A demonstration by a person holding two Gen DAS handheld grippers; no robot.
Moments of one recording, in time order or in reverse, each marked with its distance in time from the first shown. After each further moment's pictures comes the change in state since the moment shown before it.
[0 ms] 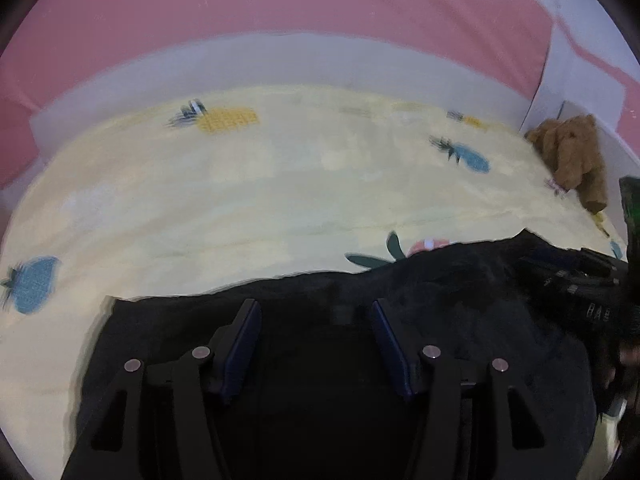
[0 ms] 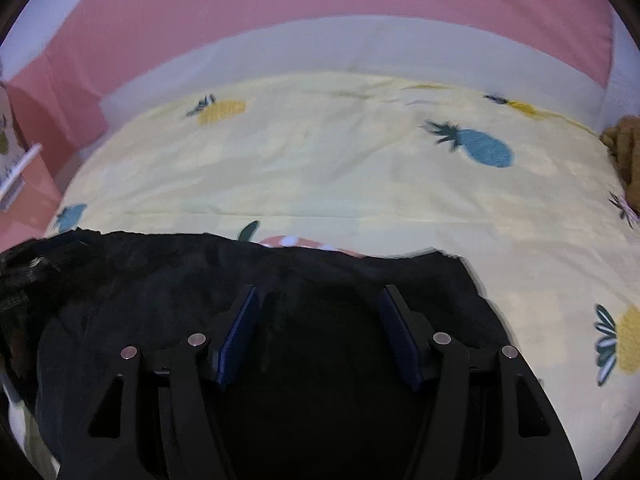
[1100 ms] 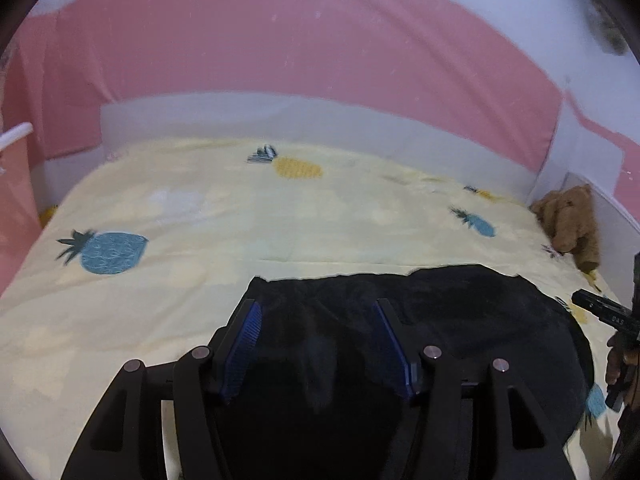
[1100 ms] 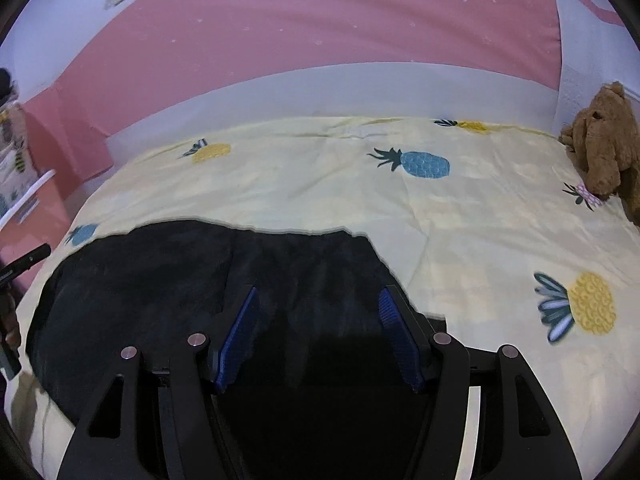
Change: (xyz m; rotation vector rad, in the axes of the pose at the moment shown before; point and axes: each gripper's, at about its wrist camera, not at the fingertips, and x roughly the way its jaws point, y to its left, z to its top) left arm -0.097 0.074 -0.067 -0.152 -0.219 0.010; right arm -0.081 -0.040 -0.064 0.033 -0.166 -0.017
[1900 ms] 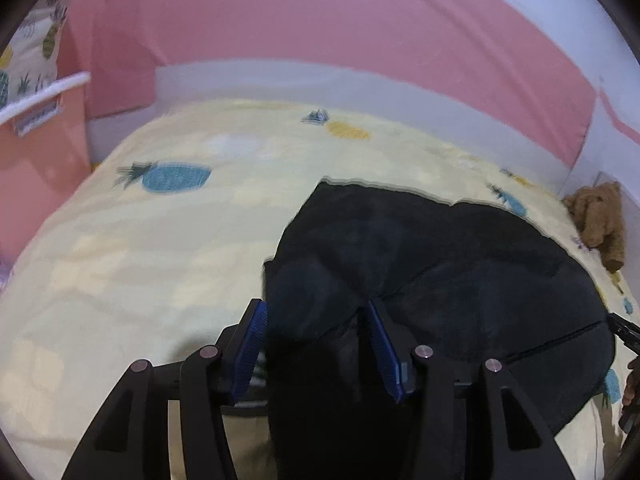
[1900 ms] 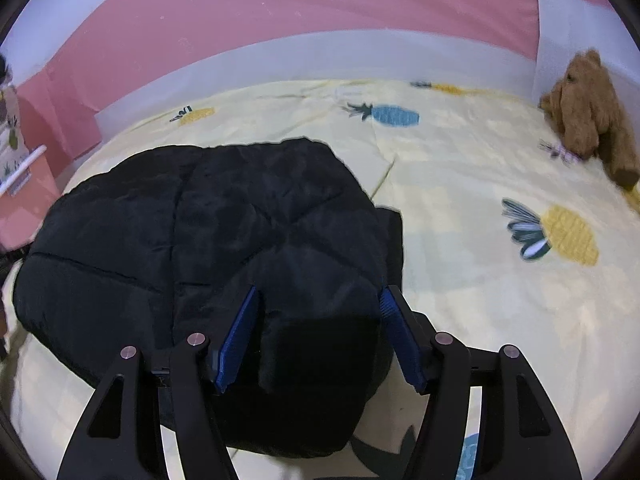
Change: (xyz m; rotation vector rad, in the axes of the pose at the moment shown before) left arm -0.018 0.024 -0.064 -0.098 0.102 0.147; right arm -0.005 -0.031 -0.060 0.034 0.077 -0.035
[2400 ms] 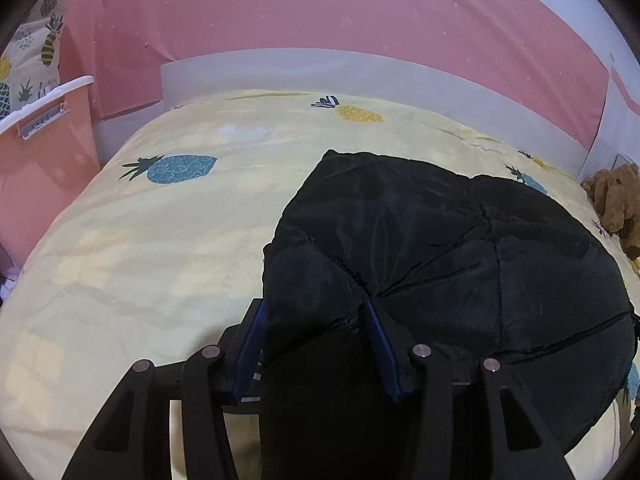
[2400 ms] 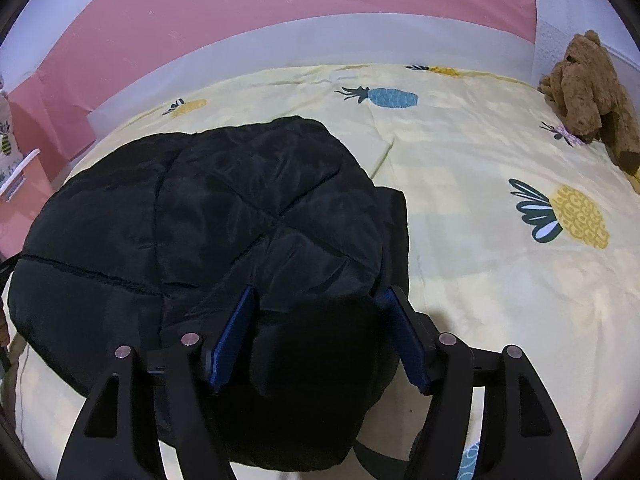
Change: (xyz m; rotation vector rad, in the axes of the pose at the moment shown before) left arm 0.014 -0.011 -0.008 0.042 0.016 0.083; right arm 0.017 0.000 -0.008 0.017 0.031 -0.012
